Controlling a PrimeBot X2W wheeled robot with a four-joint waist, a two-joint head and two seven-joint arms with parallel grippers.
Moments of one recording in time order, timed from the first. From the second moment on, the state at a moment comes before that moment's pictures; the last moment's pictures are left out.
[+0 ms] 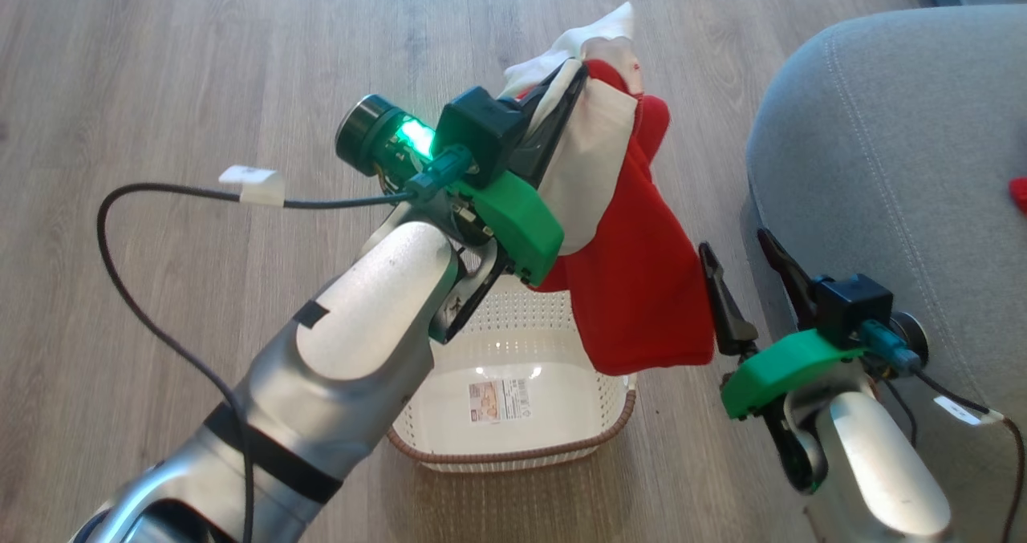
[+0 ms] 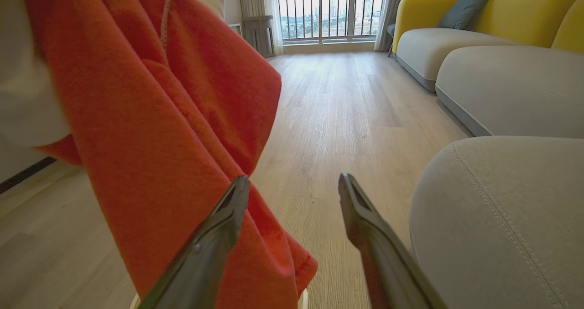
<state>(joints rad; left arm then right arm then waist) -0.83 0.04 -0.78 0.48 -0.44 0.06 -0.22 -0.27 -0.06 0.12 0.45 0.16 0.13 -0.26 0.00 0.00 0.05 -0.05</state>
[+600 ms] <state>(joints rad) -0.82 0.04 -0.82 0.44 -0.45 0.06 -0.20 -0.51 -0.11 0.45 0.52 0.20 0.13 -0.26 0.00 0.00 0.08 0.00</state>
